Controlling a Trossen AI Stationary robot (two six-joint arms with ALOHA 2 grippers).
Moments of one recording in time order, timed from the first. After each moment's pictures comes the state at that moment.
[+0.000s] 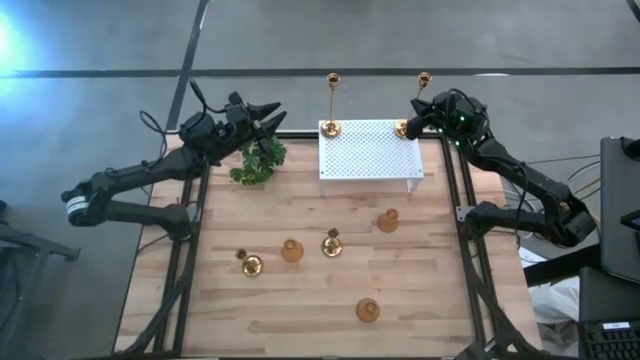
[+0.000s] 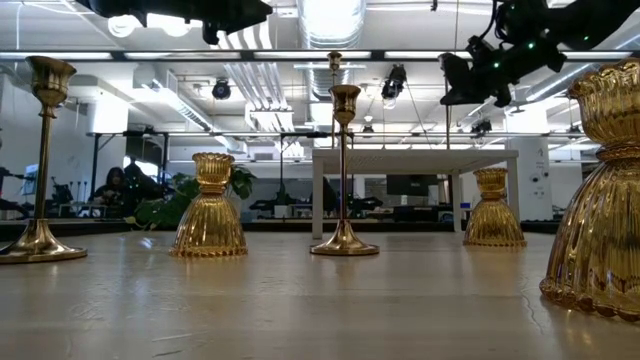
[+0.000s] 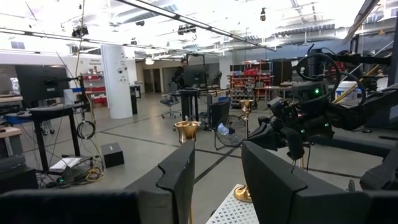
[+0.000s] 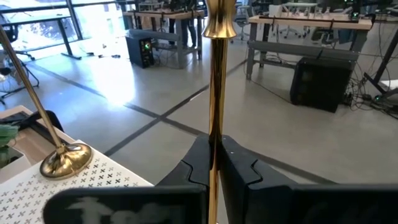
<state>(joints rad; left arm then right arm) 0.47 1.04 0.86 0.43 -0.08 0.08 -0.97 1.03 0.69 0.16 -0.02 0.05</state>
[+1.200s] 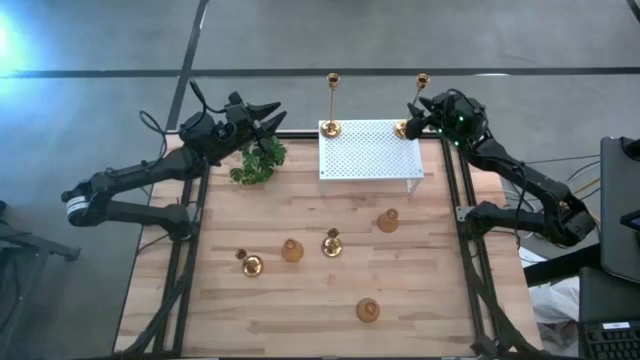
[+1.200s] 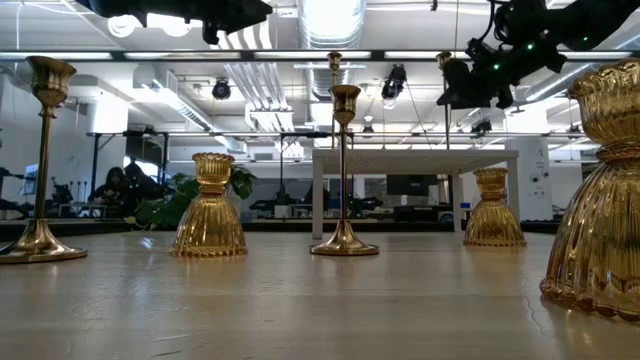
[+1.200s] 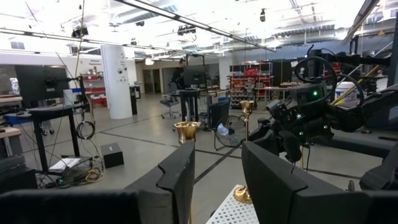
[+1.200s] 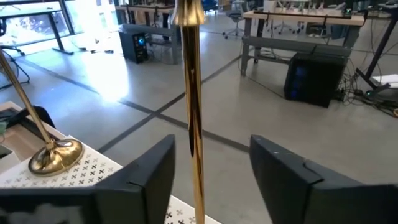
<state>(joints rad) 0.47 1.04 0.86 0.43 -0.08 0.08 -0.97 1.02 0.69 0.16 0.00 0.05</state>
